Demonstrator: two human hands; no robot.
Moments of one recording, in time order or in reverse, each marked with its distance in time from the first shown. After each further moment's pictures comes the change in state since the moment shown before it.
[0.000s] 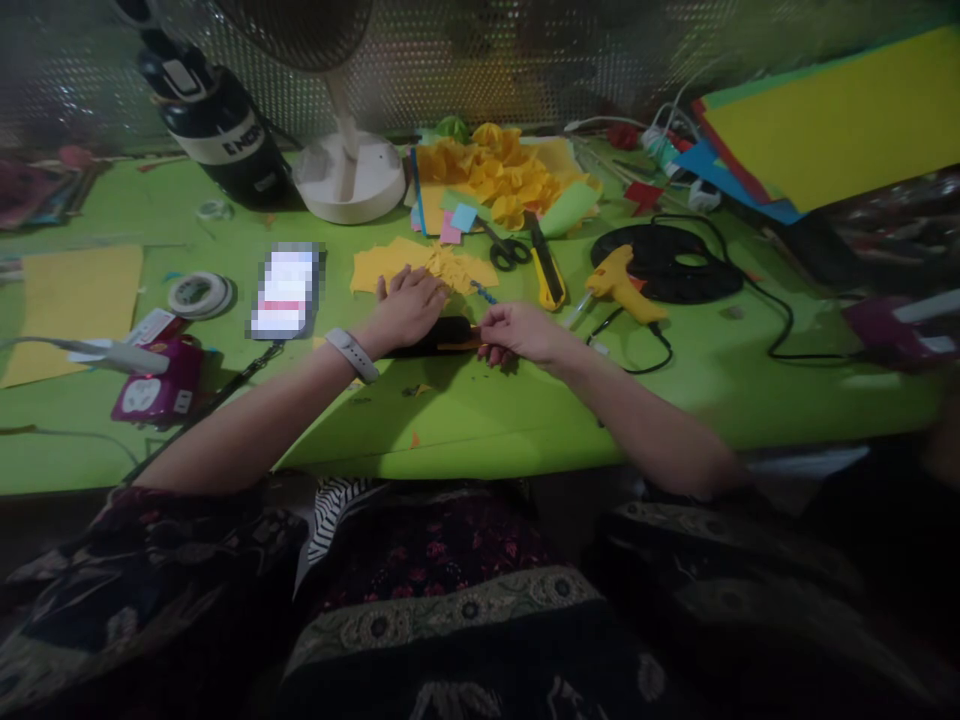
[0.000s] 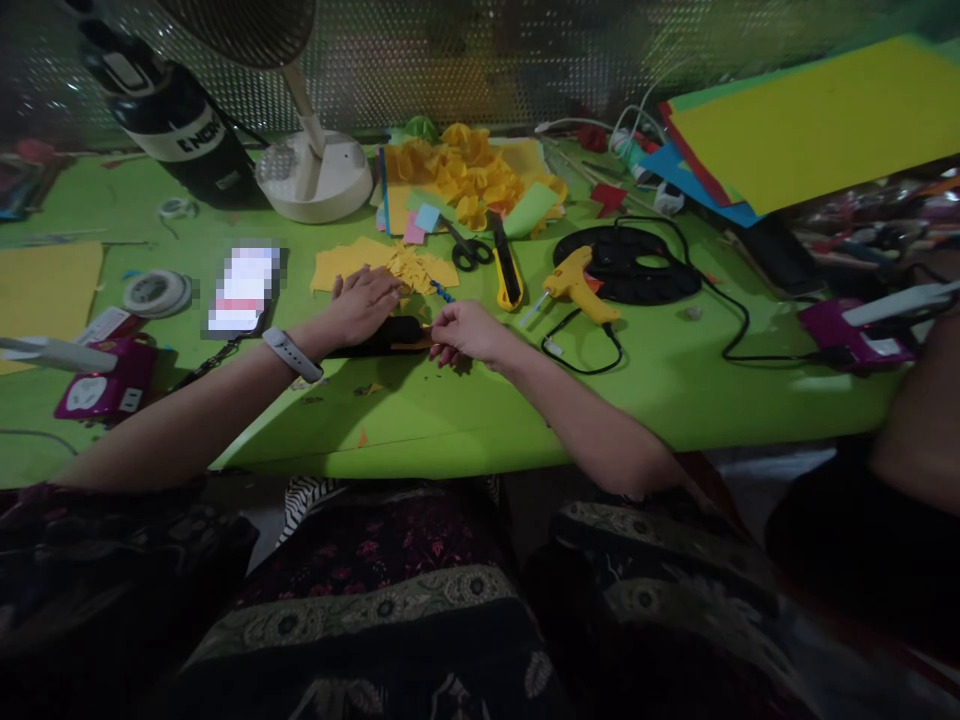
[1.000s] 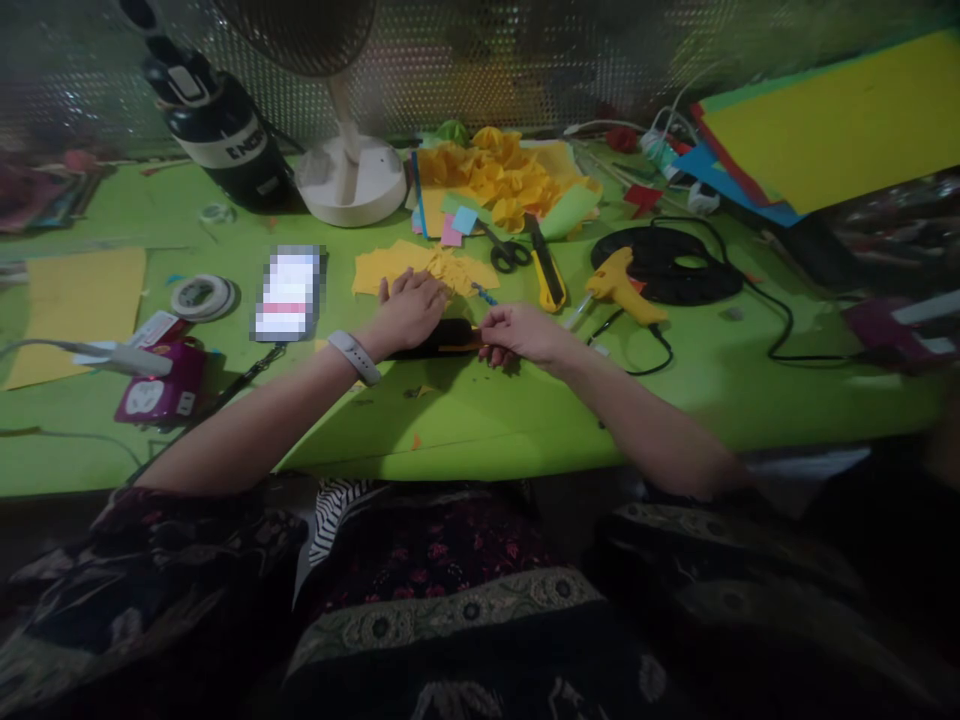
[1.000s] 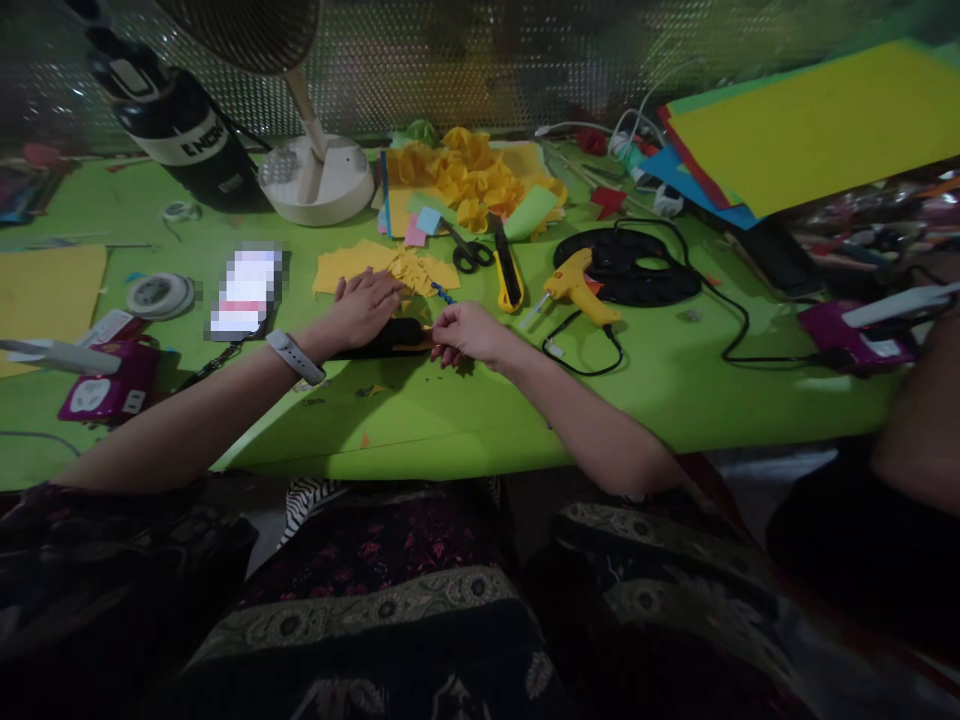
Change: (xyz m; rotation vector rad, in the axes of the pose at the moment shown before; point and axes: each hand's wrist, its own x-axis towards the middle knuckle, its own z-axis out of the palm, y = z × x) left_hand 0.003 -0.004 0.006 0.055 0.032 0.019; right_hand -0.001 -0.003 0.000 0.015 0.003 -0.008
